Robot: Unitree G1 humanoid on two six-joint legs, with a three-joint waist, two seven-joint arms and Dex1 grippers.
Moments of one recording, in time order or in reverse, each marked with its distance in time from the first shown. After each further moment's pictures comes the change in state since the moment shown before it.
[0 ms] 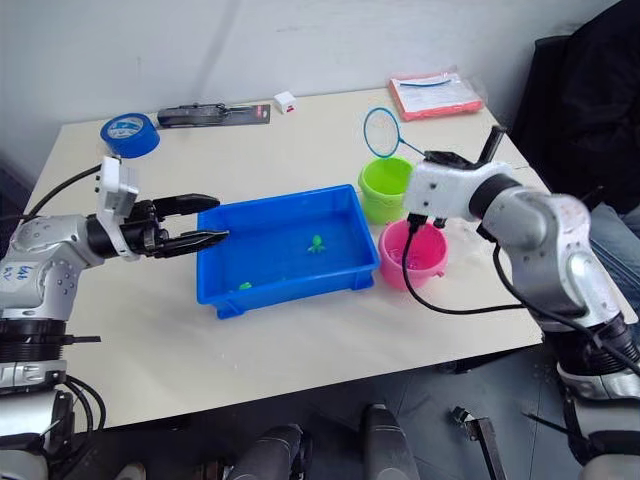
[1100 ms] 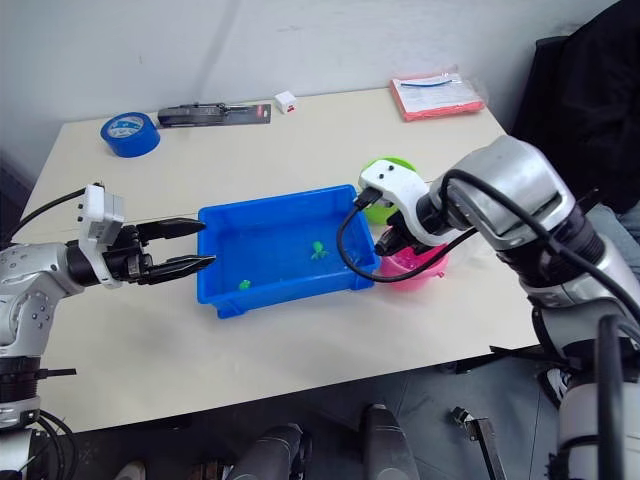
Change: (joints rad) left arm 0.203 0.043 0.080 -0.197 -0.049 0.052 0.059; right arm -0.550 0.072 0.436 0.194 0.729 1.244 0.128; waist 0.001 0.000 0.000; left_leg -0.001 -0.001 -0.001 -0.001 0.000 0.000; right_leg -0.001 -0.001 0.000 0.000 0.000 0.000
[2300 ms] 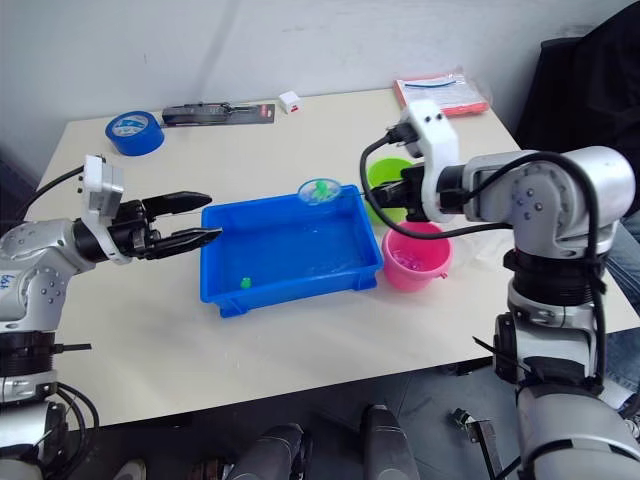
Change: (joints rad) left arm -0.188 -0.059 -0.042 0.118 -0.005 -0.011 -0.011; right arm 0.191 0.159 -0.678 -0.084 0.094 0.002 -0.316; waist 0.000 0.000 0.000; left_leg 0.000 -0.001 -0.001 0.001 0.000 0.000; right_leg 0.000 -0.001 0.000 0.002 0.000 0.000
